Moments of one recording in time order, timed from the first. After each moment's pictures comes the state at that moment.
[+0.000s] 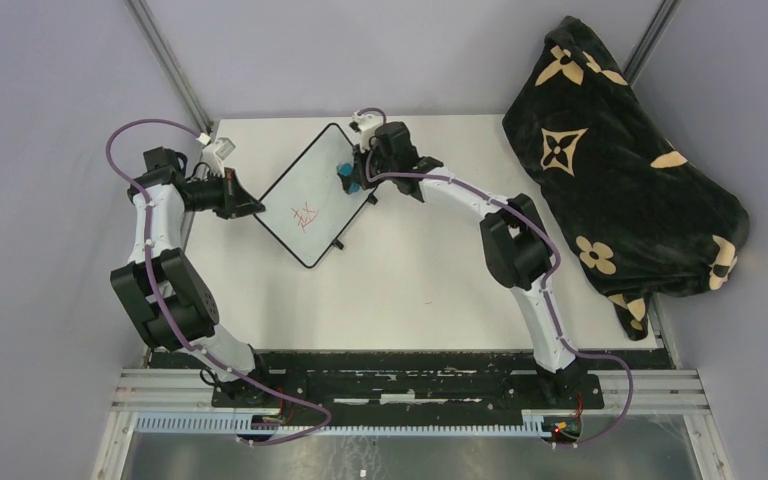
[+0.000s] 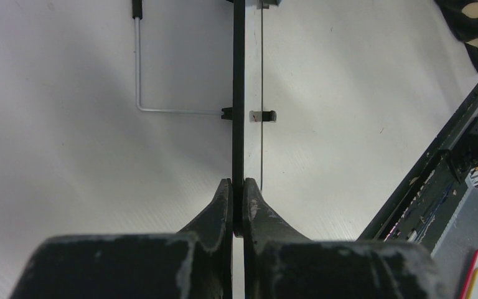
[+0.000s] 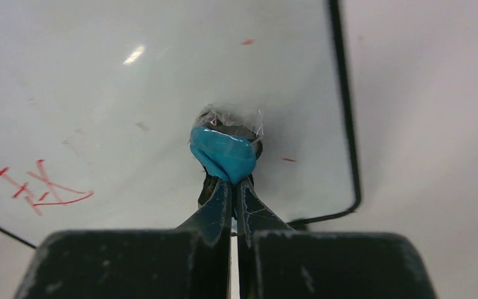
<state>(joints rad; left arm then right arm) 0.39 1.62 1.36 -0.92 0.99 0.58 0.66 2.29 1.92 -0.10 -0.24 0.14</state>
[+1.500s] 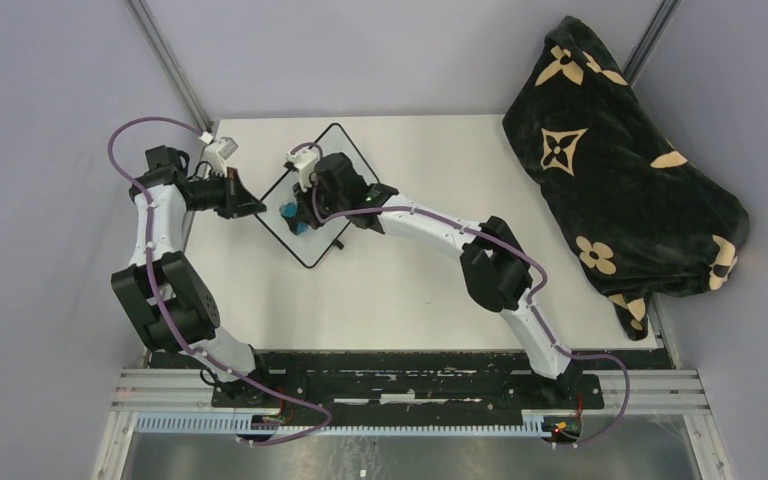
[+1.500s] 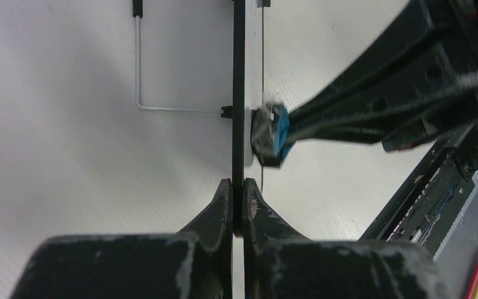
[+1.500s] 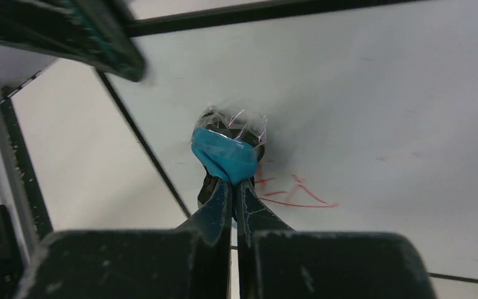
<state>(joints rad) 0.38 1.61 1.35 -0.92 0.97 0.58 0.90 2.29 2.00 -0.19 -0.23 0.13</state>
